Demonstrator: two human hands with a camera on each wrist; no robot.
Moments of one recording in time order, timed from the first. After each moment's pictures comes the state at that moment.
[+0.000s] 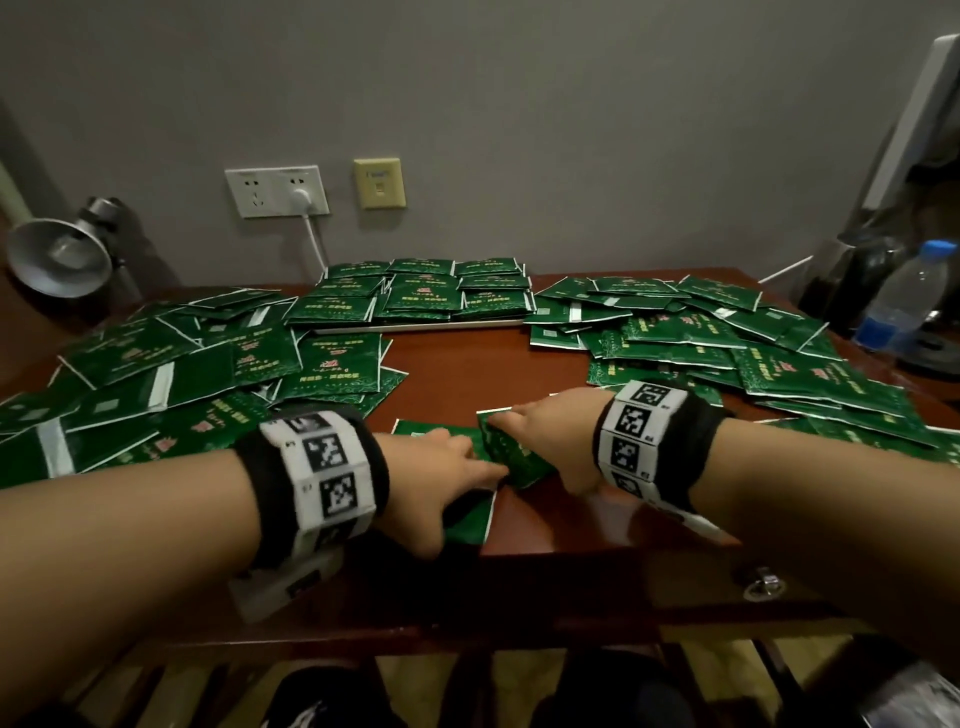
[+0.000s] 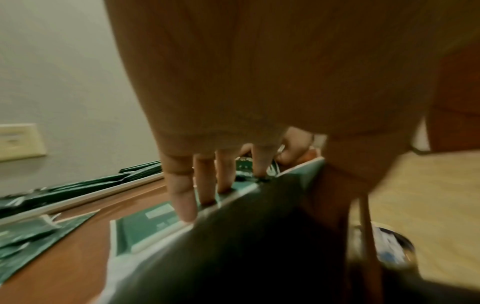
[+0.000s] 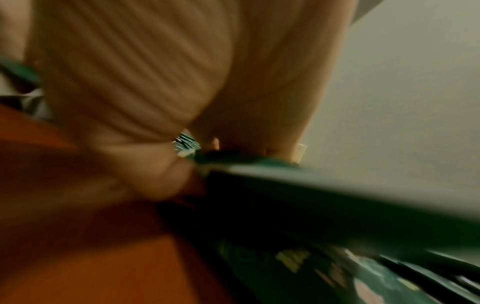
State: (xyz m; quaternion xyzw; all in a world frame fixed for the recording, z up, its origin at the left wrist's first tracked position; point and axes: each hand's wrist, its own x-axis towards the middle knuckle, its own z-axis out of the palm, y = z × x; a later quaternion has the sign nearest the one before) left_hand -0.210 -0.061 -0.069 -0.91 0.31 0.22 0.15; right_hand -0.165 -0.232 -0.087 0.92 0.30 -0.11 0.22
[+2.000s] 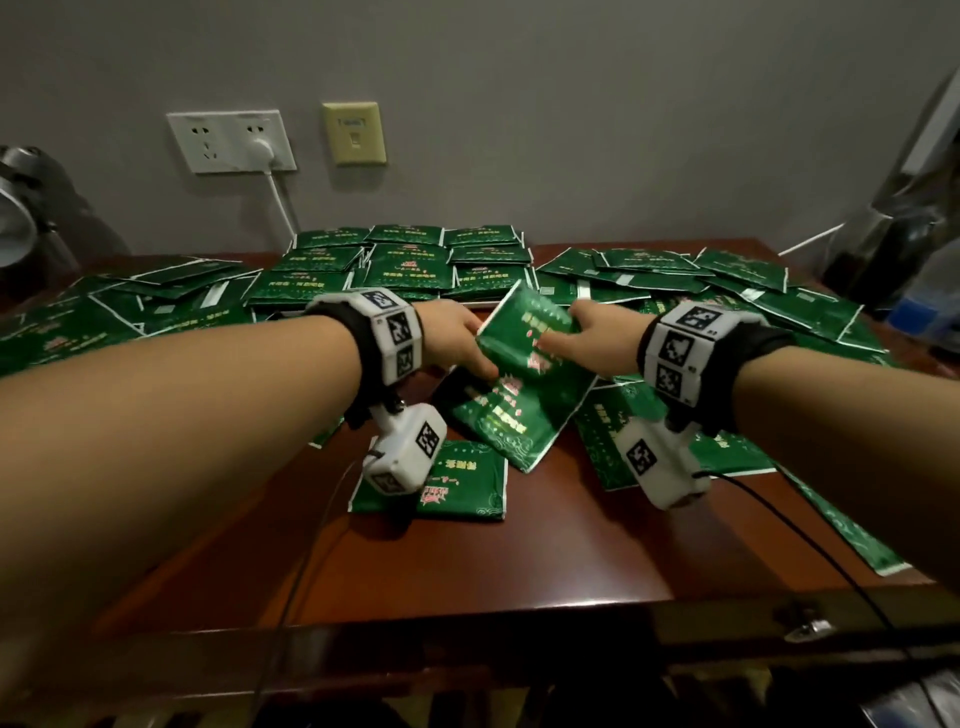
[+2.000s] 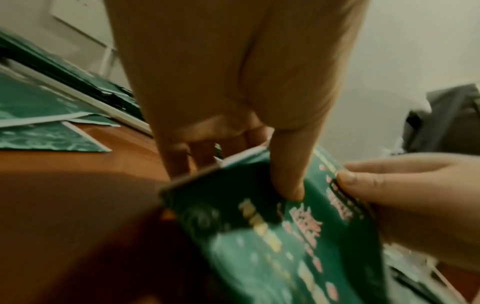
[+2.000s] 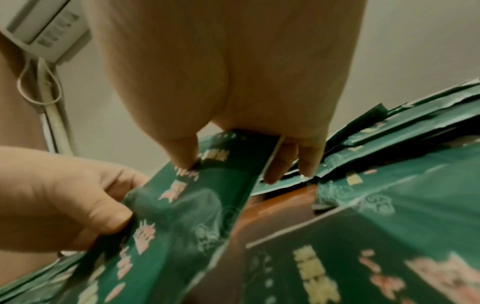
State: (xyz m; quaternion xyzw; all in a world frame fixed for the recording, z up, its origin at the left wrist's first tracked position) left_hand -0.047 -0.076 -0.071 -0.92 0.08 0.20 -0.33; right_hand -0.077 -0.264 -0.068 0.98 0.01 -0.08 -0.19
